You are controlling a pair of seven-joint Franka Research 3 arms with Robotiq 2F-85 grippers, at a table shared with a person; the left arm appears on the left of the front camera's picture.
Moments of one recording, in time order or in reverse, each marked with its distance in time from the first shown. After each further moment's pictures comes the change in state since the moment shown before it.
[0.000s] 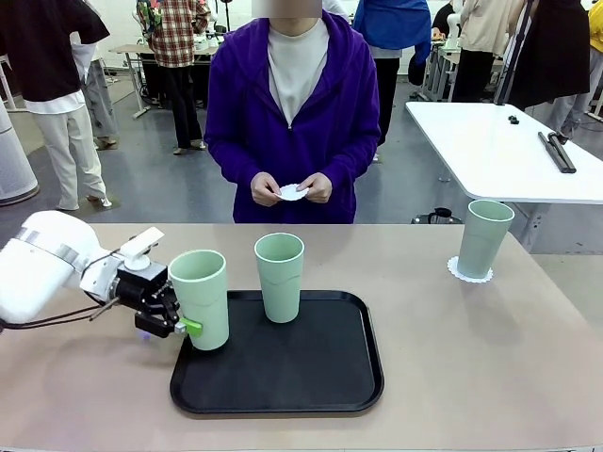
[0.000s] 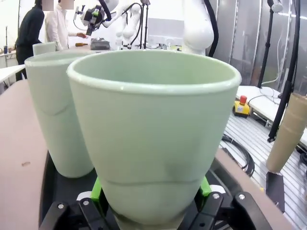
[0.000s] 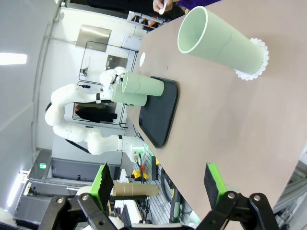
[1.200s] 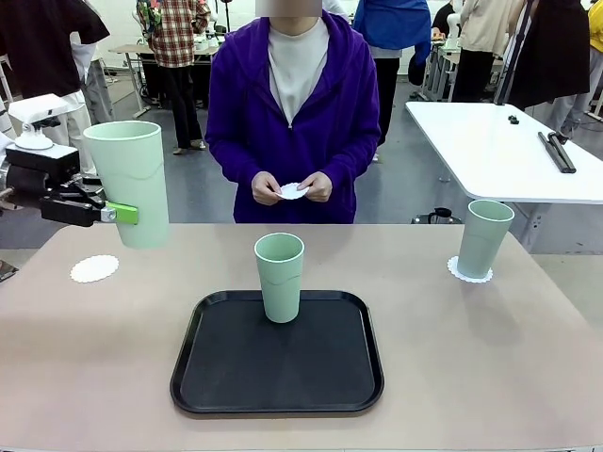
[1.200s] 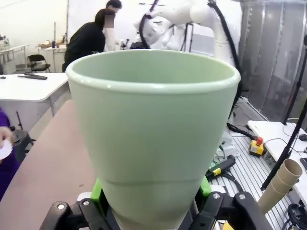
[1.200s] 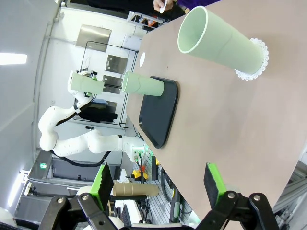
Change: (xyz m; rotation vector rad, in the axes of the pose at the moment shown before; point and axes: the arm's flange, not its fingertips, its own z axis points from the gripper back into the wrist) left arm 0.188 -0.072 0.105 0.287 0.005 0.078; right arm 0.000 0.000 0.000 0.000 0.000 0.000
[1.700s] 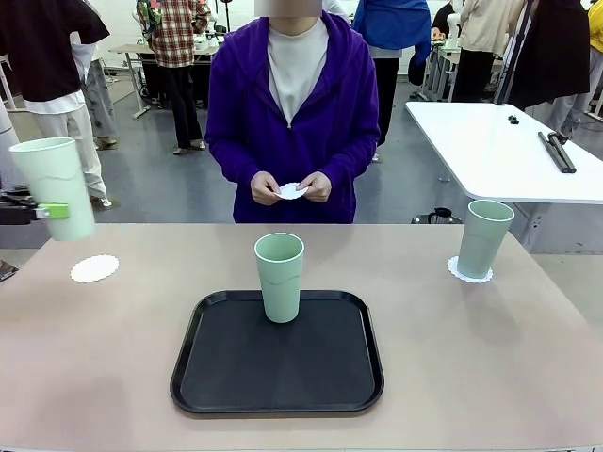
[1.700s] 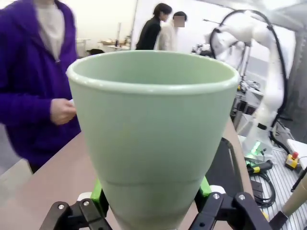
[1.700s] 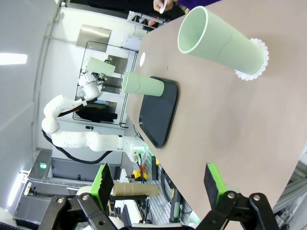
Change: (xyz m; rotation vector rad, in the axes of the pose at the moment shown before) left arm -0.085 0.050 0.150 0.303 -0.075 0.121; right arm 0.000 0.000 0.000 0.000 0.000 0.000
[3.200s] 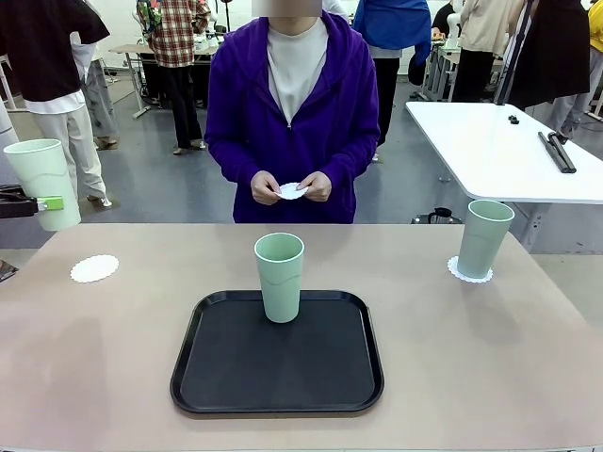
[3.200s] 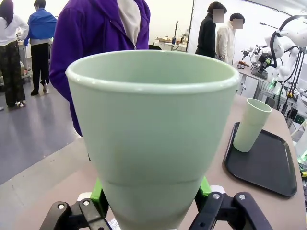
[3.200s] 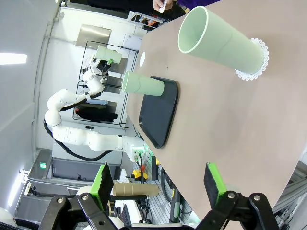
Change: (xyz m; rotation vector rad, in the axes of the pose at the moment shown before) left arm -0.021 0.065 0.034 0.276 0.000 0.005; right arm 0.000 0.000 0.000 0.000 0.000 0.000
